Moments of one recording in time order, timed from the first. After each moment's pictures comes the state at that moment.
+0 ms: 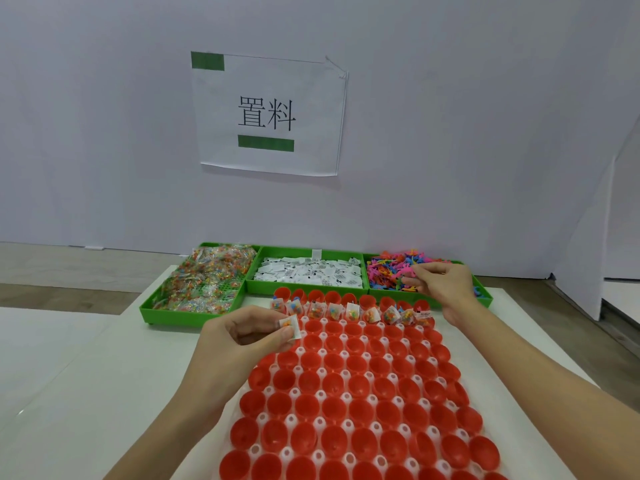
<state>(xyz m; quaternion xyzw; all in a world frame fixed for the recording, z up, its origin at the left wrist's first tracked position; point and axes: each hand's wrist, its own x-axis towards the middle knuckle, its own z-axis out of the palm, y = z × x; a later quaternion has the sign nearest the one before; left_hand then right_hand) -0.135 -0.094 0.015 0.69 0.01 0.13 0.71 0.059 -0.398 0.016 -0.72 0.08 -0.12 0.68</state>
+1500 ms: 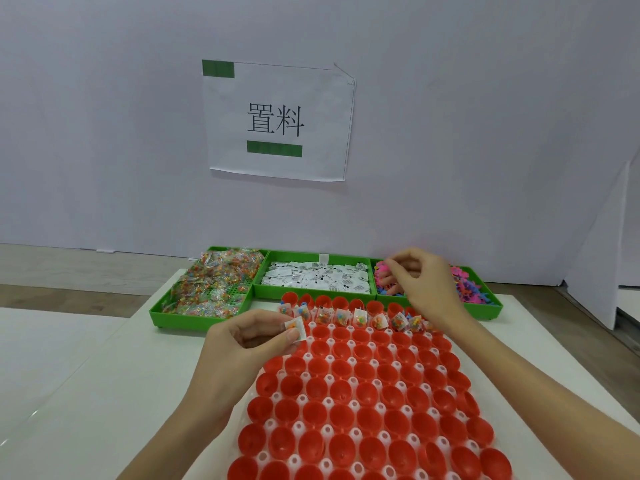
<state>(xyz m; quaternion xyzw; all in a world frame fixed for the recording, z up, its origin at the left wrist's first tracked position) -0.134 -0.093 0.015 0.68 0.00 0.14 0.72 0.015 -0.349 0.047 -0.81 -0.15 -0.15 0.54</state>
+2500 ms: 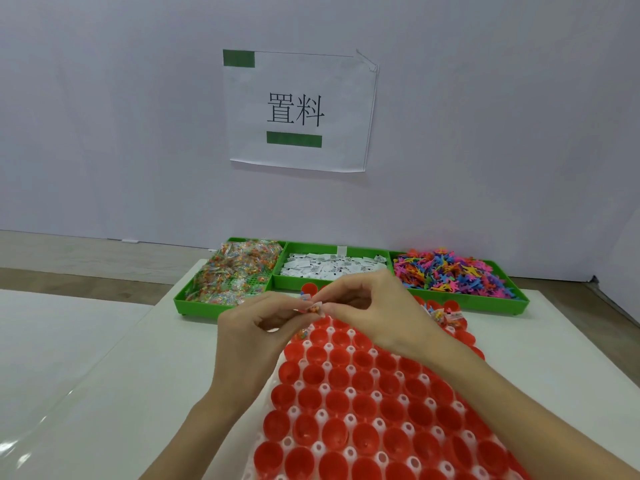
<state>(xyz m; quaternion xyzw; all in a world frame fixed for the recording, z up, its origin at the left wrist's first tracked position) -0.126 -0.083 0.009 0.78 -0.12 0.38 0.48 -0.070 -0.275 0.063 -0.81 -0.34 0.00 0.47</state>
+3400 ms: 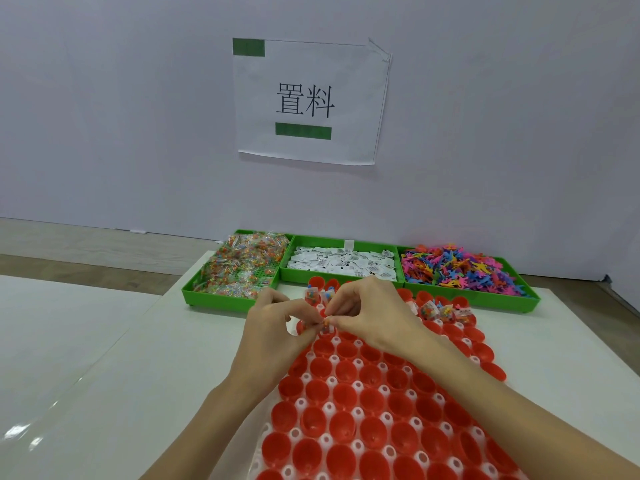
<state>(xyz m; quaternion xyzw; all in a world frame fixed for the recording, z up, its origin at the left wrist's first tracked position) -0.112 -0.083 -0.012 0.87 -0.04 0.28 0.39 -0.045 -0.258 0.032 -0.89 -0.30 0.00 0.34</state>
